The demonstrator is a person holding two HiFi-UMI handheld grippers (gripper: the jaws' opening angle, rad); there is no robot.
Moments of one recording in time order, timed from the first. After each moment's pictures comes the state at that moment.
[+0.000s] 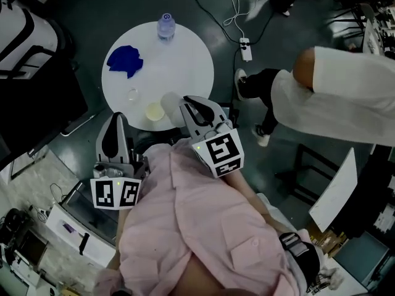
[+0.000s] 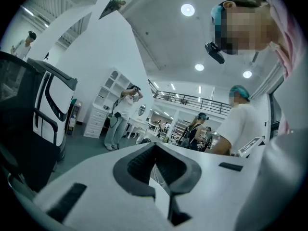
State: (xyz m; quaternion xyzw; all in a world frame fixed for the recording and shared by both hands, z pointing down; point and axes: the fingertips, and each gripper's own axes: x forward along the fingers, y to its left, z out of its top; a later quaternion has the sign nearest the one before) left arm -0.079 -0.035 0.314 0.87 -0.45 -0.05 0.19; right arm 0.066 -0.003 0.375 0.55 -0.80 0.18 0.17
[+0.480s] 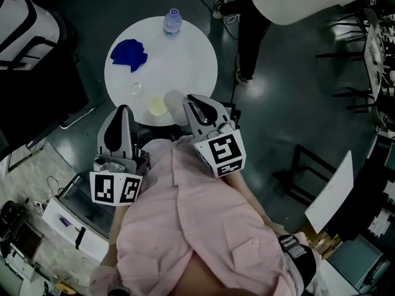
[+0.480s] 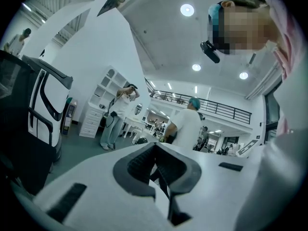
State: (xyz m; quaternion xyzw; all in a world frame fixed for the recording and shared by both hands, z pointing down) left arm -0.074 -0.039 0.309 0.88 -0.42 -0.05 0.20; right arm 0.062 -0.002 0.378 0.56 -0.79 0.19 0.18
